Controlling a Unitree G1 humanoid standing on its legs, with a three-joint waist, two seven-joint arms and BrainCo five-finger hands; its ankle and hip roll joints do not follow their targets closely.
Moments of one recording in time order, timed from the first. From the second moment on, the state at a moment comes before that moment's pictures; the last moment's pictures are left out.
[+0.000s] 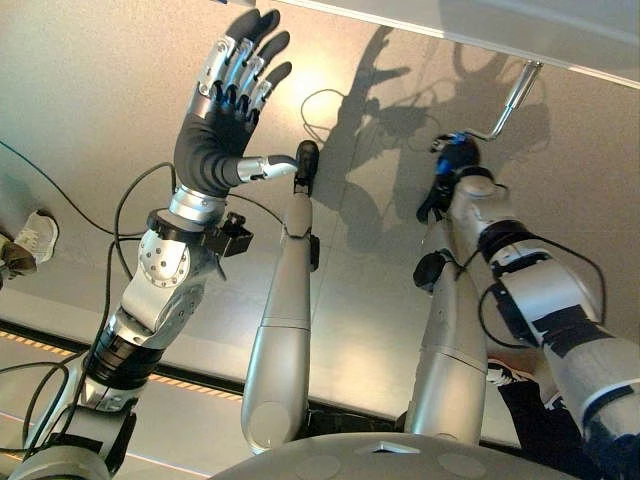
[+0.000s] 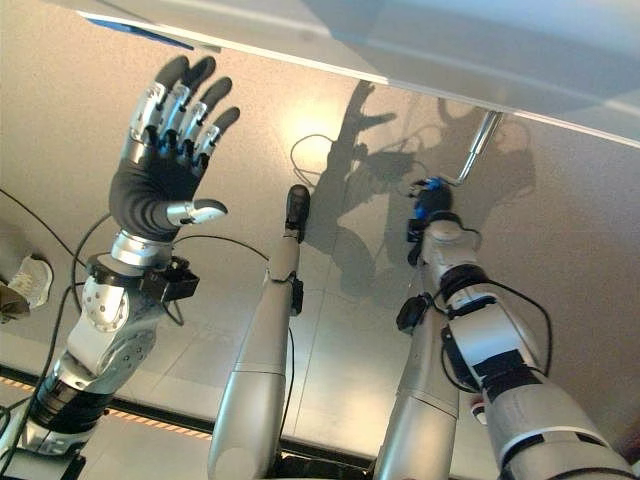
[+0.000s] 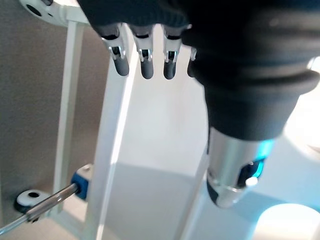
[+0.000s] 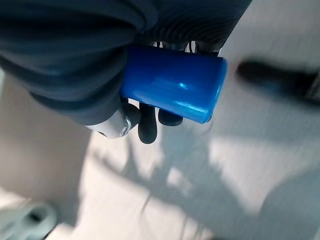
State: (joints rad) left arm -0.36 0.65 -0.27 -0.39 -0.64 -0.38 0.07; right arm -1.00 -0.33 0.33 1.12 0.52 -0.09 -0.22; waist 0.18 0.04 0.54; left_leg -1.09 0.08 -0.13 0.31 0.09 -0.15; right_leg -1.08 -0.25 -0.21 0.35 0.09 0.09
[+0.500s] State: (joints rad) left arm -0.36 0.63 -0.25 -0.36 -0.65 -0.40 0.10; right arm -0.82 -0.35 0.46 0.66 0.71 -0.12 -0.21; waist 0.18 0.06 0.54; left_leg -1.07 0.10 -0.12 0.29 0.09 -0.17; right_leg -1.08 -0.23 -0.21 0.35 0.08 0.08
